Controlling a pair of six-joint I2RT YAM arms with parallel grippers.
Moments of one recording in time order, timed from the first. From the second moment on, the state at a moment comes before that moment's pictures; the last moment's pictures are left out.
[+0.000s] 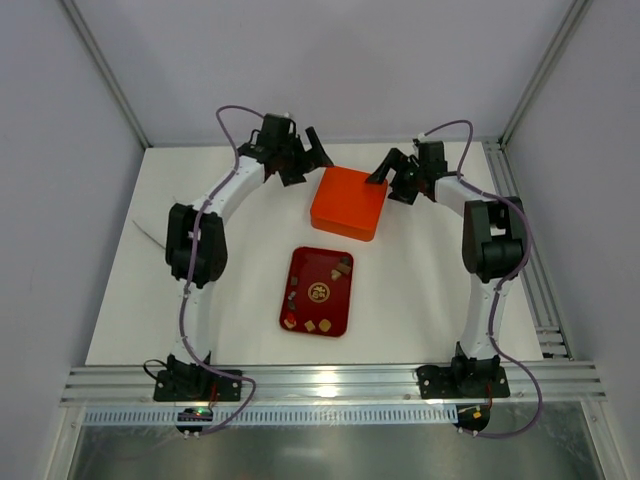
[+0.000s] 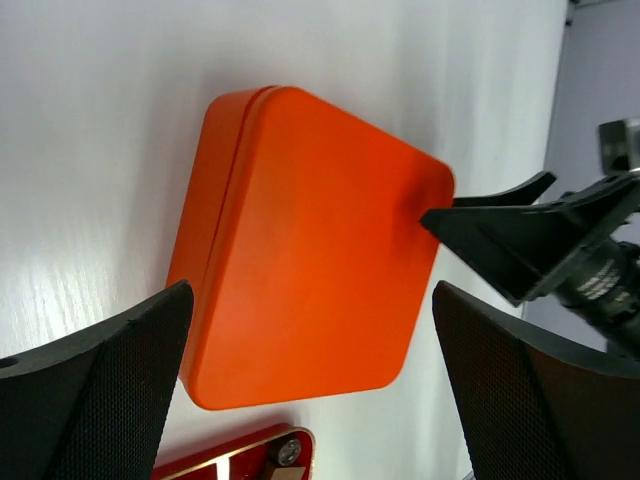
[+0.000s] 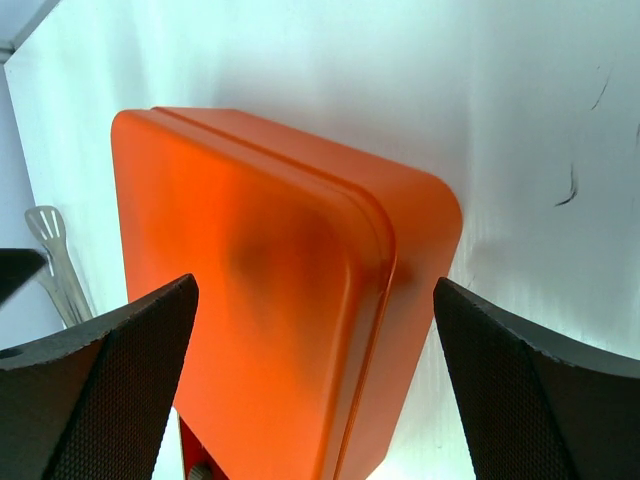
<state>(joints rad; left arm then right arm) -0.38 2.14 1.94 -0.45 0.26 -0.73 0.11 2.08 1.47 -0.09 -0.43 0.63</state>
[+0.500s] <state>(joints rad) -0.38 2.41 2.13 -0.53 0.34 -0.68 0.11 2.17 1.59 -0.14 -0.38 0.62</state>
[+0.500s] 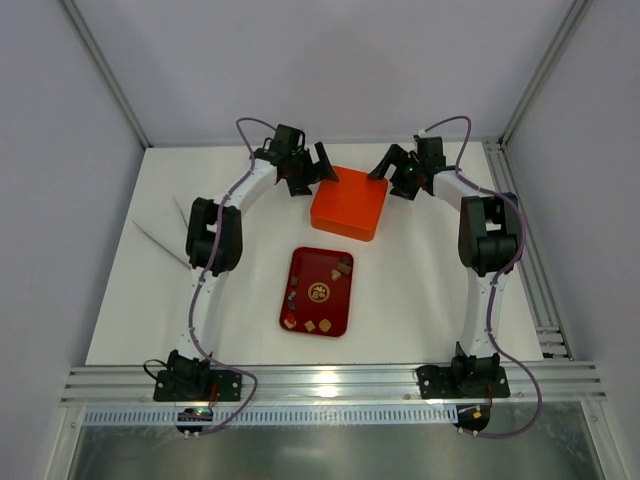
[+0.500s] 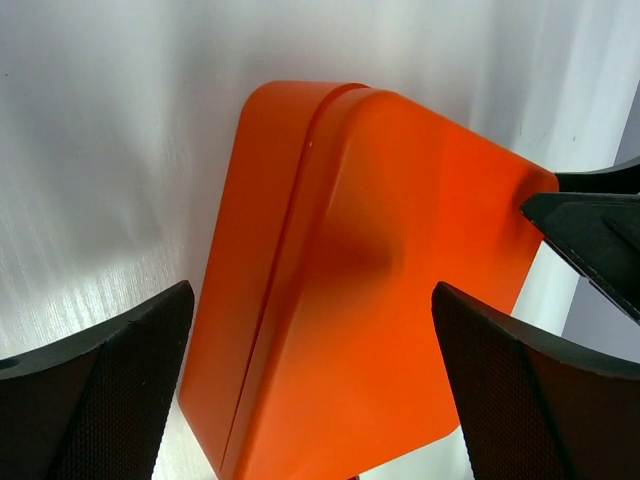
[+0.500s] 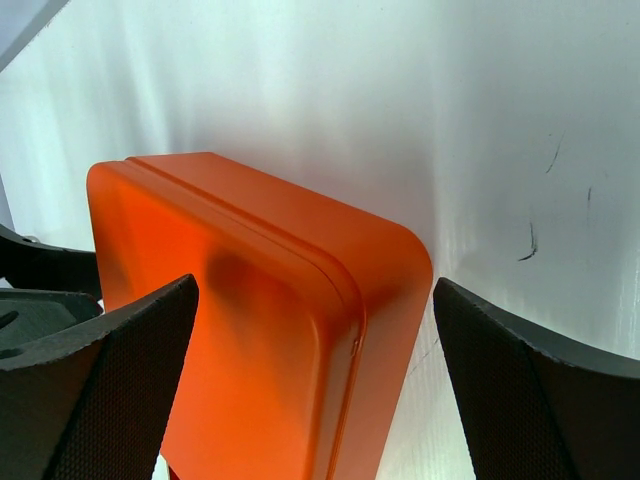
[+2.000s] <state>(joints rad) -0.41 2.59 2.41 -0.67 0.23 -0.77 0.09 2.19 1.52 0.00 -0.45 0.67</state>
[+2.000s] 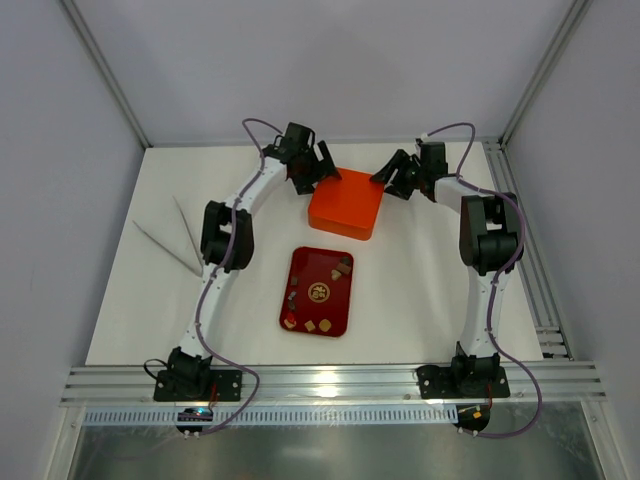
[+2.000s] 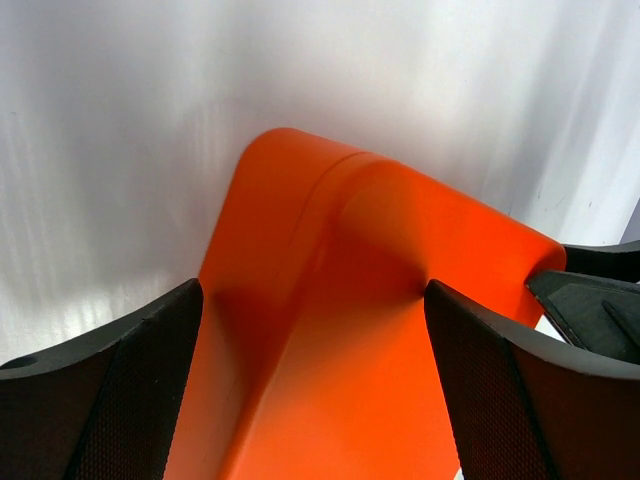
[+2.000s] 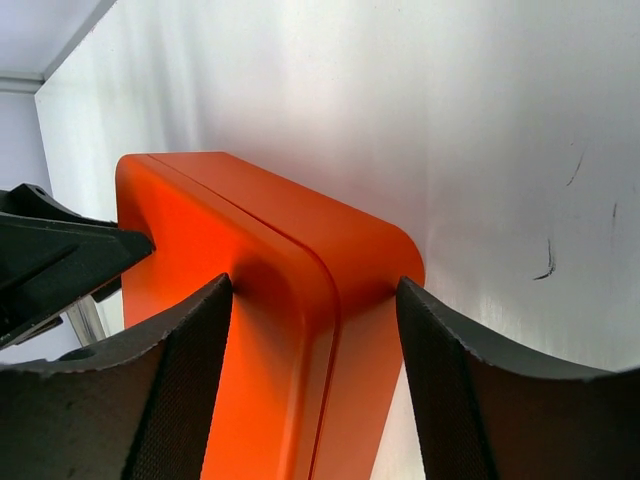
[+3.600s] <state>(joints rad) -0.46 2.44 2.14 -0.57 0.13 -0.85 0.10 1.82 0.93 0.18 -0.53 0.75</state>
